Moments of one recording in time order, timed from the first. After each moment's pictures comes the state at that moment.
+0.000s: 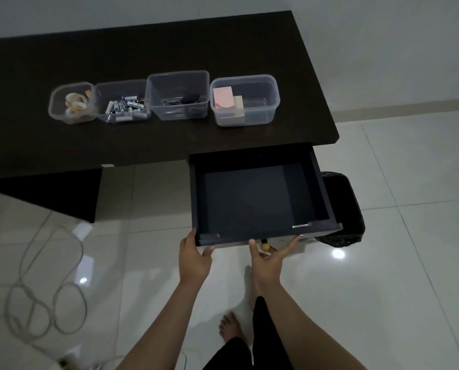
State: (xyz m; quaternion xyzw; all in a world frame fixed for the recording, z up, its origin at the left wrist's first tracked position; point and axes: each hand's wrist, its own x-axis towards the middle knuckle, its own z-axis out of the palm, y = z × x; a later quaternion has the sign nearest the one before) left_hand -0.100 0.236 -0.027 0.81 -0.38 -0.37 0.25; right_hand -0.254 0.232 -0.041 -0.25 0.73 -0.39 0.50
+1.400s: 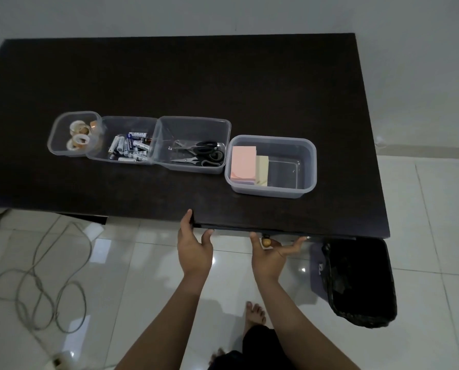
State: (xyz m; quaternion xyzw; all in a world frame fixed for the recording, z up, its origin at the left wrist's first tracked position) left_hand -0.088 0.023 -0.038 0.85 -0.30 -0.22 0.38; right_hand -0.219 0.000 -0.073 -0.32 0.71 -0.41 0.47
